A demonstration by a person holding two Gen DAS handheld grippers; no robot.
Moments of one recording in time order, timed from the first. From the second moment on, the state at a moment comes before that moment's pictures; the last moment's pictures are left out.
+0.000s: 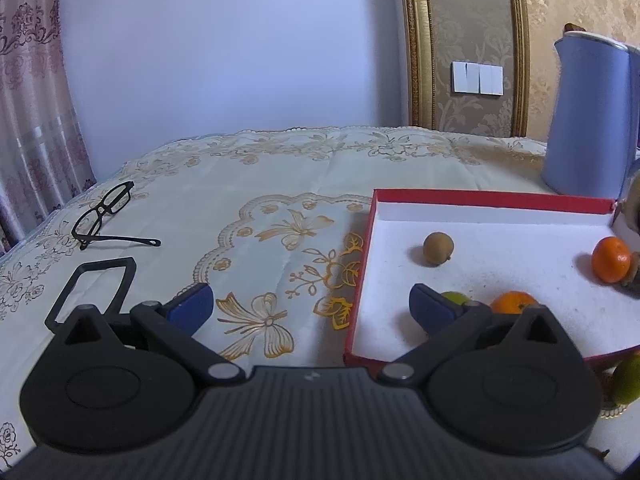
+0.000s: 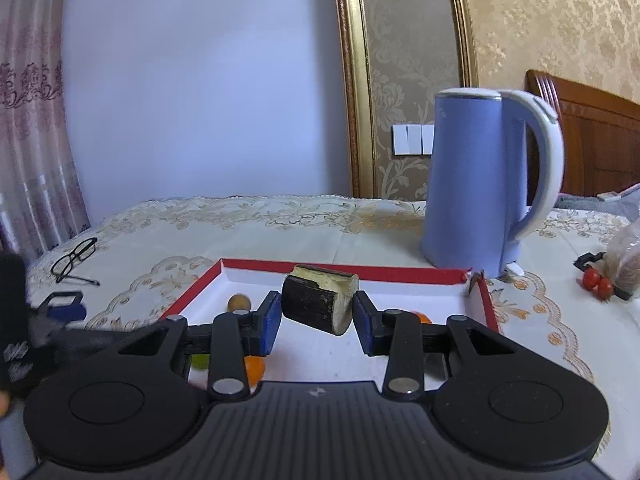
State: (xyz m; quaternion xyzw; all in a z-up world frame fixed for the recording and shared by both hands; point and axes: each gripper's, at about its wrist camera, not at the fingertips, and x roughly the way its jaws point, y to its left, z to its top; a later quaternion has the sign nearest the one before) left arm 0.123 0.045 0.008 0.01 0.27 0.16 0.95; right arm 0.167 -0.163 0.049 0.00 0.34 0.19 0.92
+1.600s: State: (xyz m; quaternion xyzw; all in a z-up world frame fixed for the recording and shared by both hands) left arm 0.123 0.037 0.004 0.03 0.27 0.15 0.95; right arm 0.225 -0.190 -0.006 0.07 0.37 0.12 0.92
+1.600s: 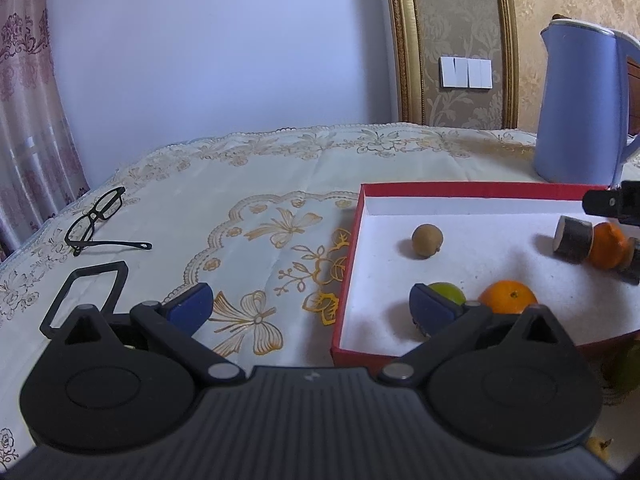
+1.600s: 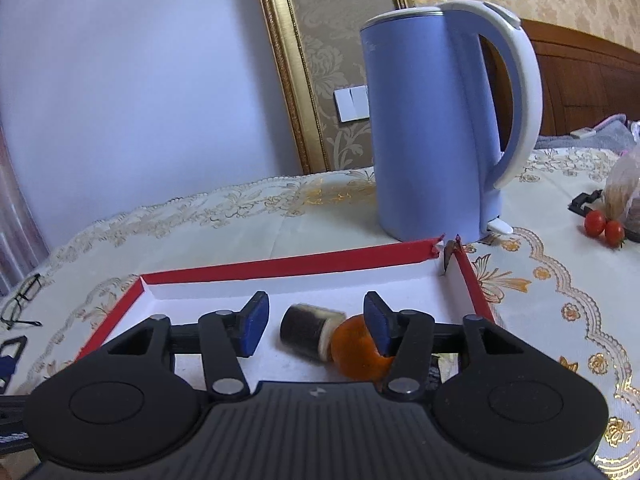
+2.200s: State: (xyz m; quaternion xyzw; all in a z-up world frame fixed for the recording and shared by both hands) left arm 0.117 0.030 0.008 0.04 0.27 0.14 0.95; right arm 0.184 -0.191 0.017 0.00 0.33 0.15 0.93
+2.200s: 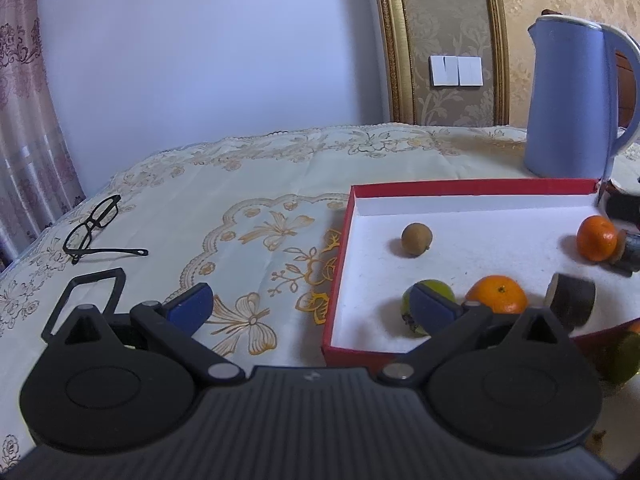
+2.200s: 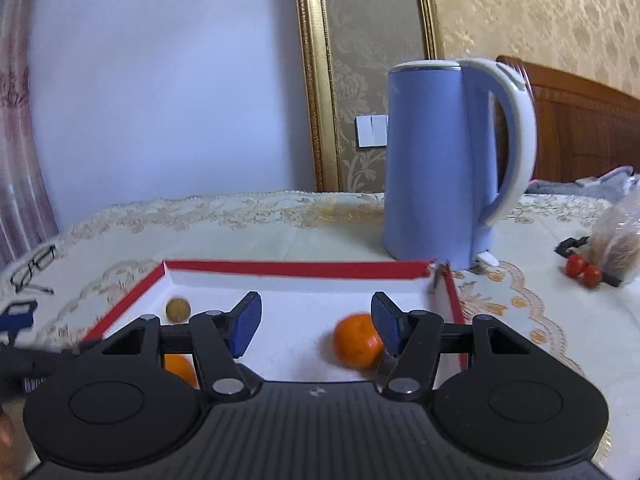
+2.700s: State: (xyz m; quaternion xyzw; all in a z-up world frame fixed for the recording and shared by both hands) left arm 0.073 -0.002 -0.003 0.07 0.25 0.06 0.96; right arm 0.131 -0.241 0.017 0.08 0.33 0.21 0.92
